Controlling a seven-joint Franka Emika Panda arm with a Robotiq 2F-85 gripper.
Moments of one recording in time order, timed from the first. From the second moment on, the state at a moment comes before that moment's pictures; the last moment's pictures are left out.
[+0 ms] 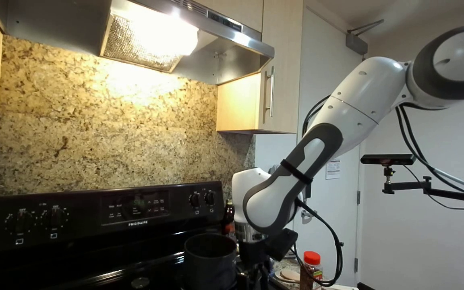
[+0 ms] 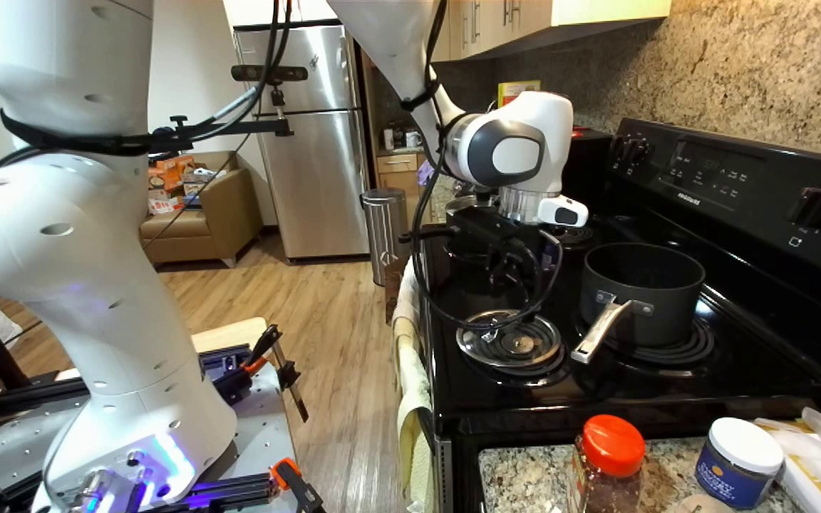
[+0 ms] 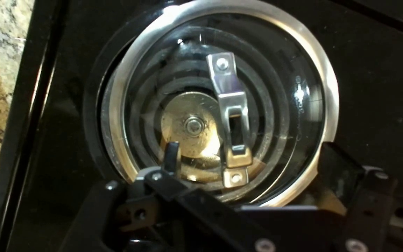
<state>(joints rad) -0.01 0.37 -0.07 -2.15 -0.01 2.39 0.02</state>
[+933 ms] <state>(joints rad) -0.02 0.36 -0.08 -2.16 -0.01 2.38 0.02</state>
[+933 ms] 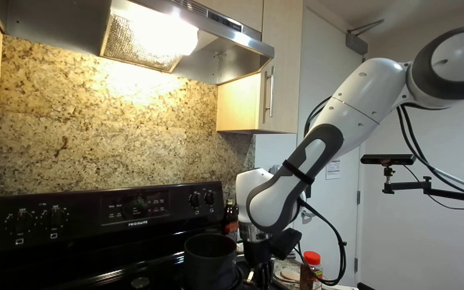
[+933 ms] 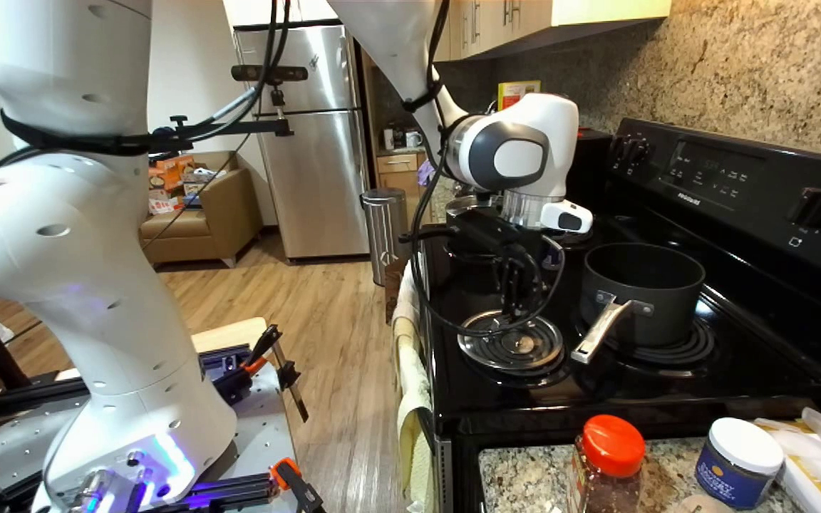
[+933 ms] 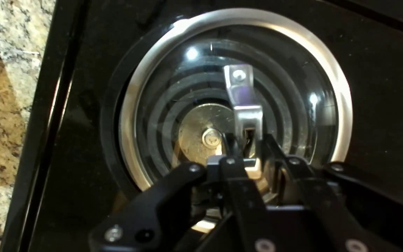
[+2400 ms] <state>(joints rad) -0.03 0.09 -0.08 -2.02 -0.10 2.12 -0.08</state>
